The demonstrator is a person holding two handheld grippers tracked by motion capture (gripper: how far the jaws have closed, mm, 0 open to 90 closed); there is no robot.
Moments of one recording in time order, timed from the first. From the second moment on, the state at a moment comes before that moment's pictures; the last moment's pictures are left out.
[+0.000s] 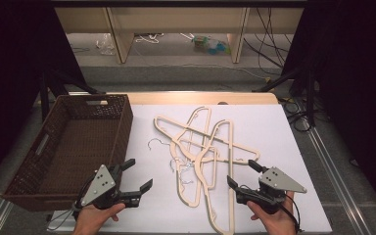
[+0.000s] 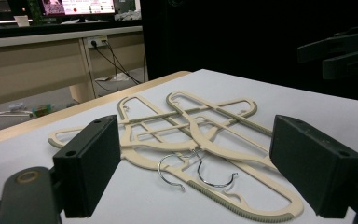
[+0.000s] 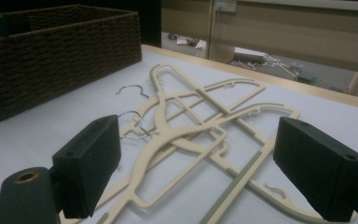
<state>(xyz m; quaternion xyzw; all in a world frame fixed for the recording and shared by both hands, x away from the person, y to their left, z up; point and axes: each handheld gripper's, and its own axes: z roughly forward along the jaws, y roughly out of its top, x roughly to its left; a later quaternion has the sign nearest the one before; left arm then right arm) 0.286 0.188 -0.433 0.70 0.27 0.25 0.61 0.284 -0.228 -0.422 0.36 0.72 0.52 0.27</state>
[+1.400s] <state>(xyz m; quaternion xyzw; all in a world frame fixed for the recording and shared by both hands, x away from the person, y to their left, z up) 0.287 0.188 -0.434 0.70 0.27 0.25 0.61 0.304 -0.158 -0.453 0.36 0.87 0.31 0.10</state>
